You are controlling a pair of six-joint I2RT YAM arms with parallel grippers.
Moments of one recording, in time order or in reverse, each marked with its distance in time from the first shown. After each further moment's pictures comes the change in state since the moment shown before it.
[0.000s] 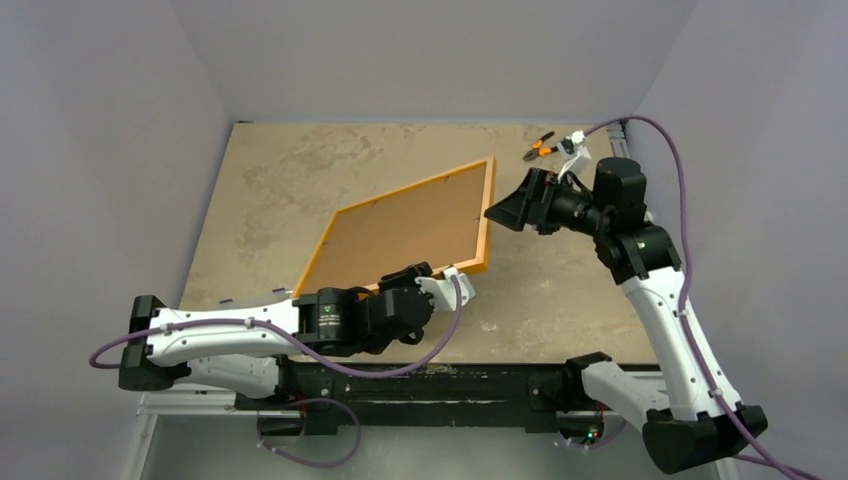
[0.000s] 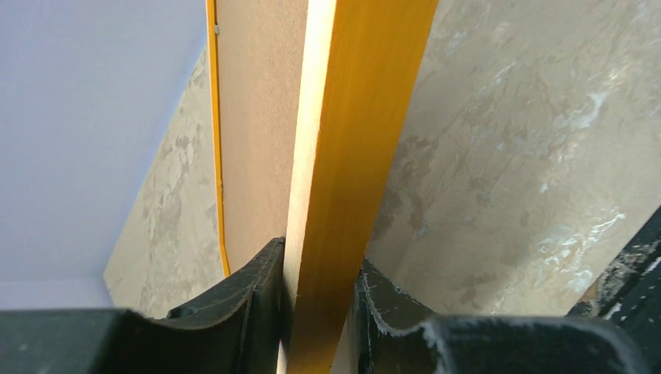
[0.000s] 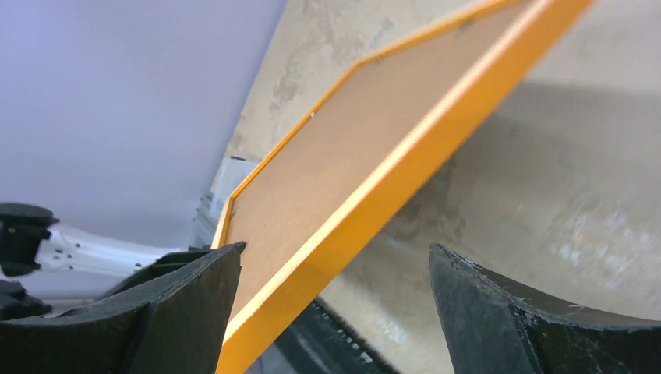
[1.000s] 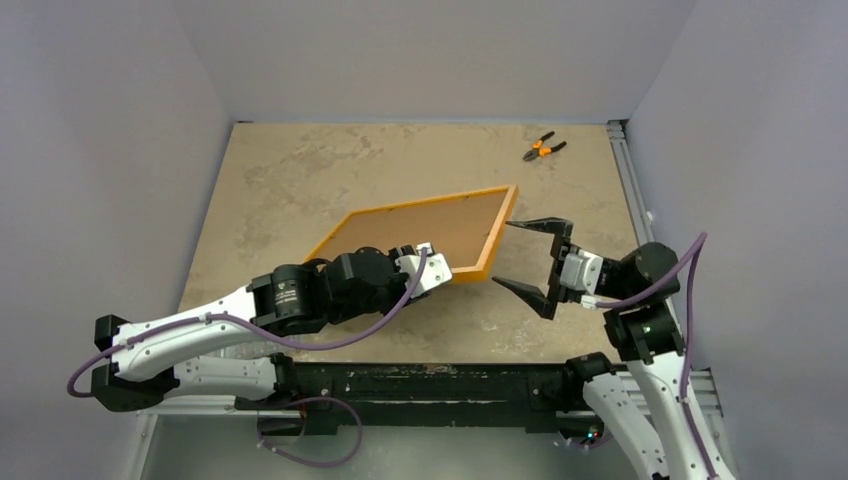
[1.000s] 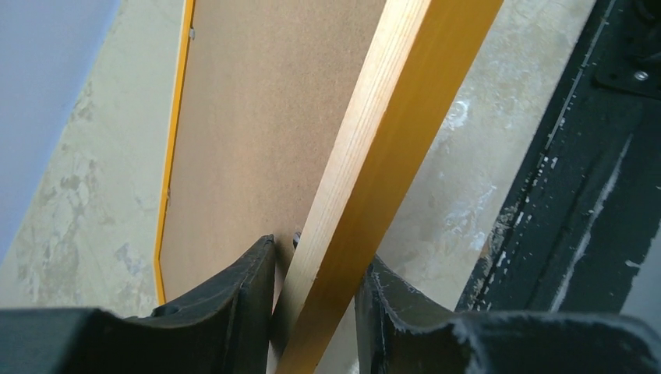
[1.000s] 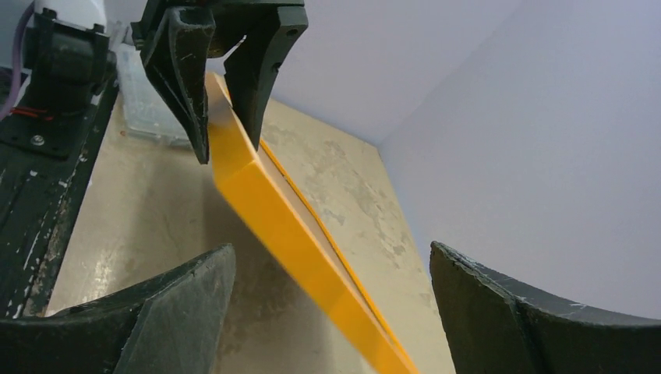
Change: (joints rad) left arm 0.173 -0.126 0.115 -0.145 0.465 -0.030; right arm 0.000 -0.487 -0.409 0.586 -0.466 -1.007
